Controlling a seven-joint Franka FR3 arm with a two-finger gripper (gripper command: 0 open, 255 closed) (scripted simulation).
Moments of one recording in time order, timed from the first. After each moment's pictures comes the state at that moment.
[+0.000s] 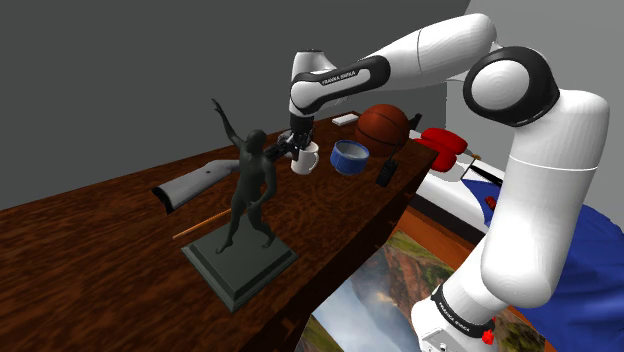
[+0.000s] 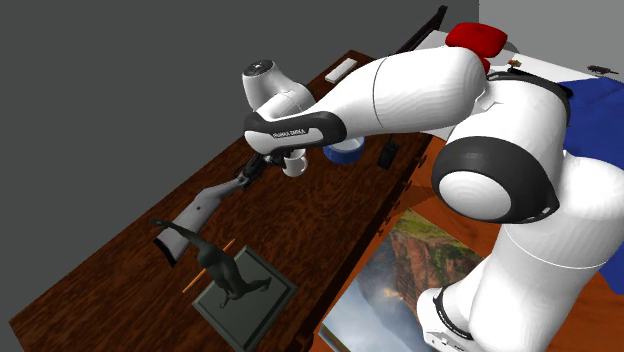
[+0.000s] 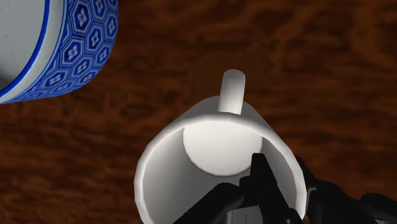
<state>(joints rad) 0.01 0.36 0.01 -1.79 -0.08 2.09 -0.03</state>
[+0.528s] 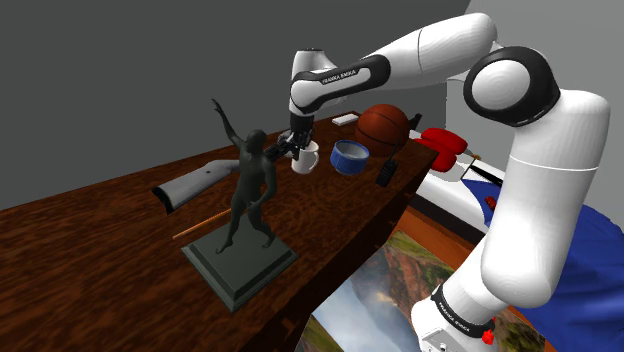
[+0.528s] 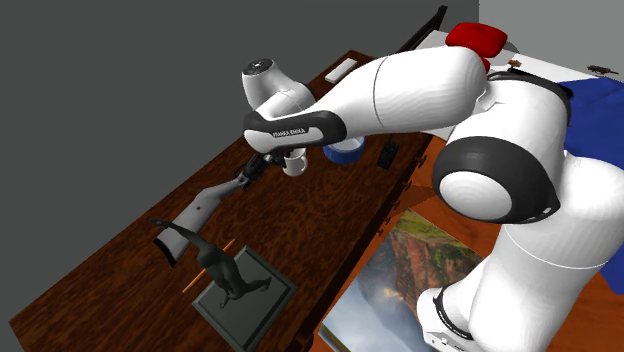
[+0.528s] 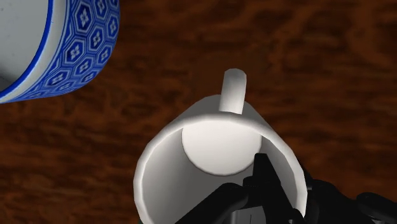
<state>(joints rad) 0.02 0.36 0.01 -1.78 -0.08 2.09 -0.03</state>
